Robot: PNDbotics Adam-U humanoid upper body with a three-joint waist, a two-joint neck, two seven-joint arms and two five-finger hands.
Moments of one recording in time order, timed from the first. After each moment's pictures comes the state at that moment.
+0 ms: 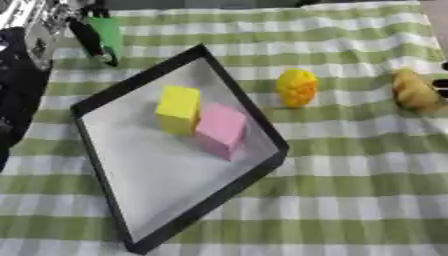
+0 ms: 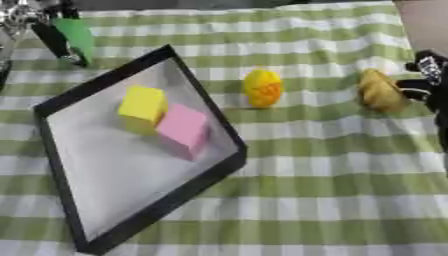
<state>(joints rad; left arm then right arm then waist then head) -1.17 0.57 -0.08 -0.84 -1.06 0.06 -0.53 -0.47 -0.52 0.07 -1.59 -0.29 0.19 -0.22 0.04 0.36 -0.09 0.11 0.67</state>
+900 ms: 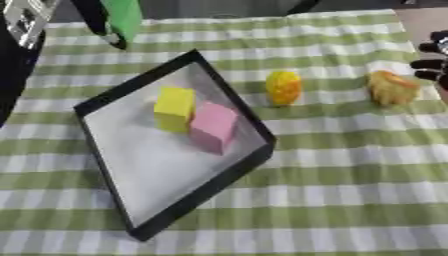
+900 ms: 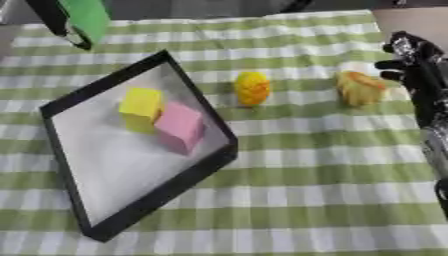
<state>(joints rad) -1.16 0.60 -0.28 -1.16 -0.88 -0.12 -0.65 -0.46 -0.52 0.07 -1.59 -0.29 0.19 -0.21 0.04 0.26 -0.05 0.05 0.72</state>
